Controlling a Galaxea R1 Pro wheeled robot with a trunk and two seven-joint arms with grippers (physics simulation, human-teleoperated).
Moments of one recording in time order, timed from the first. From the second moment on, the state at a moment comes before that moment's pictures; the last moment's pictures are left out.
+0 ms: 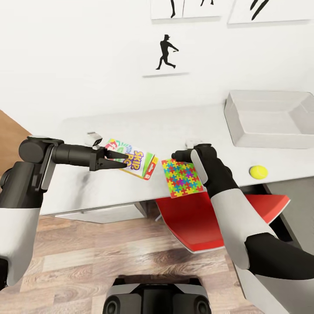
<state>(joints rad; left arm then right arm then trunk) -1.08 0.27 -0.10 -1.41 0.07 1.04 -1.57 -1.20 0.15 0.10 -0.90 -0.15 0.87 -0.13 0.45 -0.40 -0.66</state>
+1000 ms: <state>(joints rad) -1.08 0.27 -0.10 -1.41 0.07 1.04 -1.57 -1.20 0.15 0.10 -0.93 -0.15 0.91 -0.12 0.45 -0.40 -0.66</state>
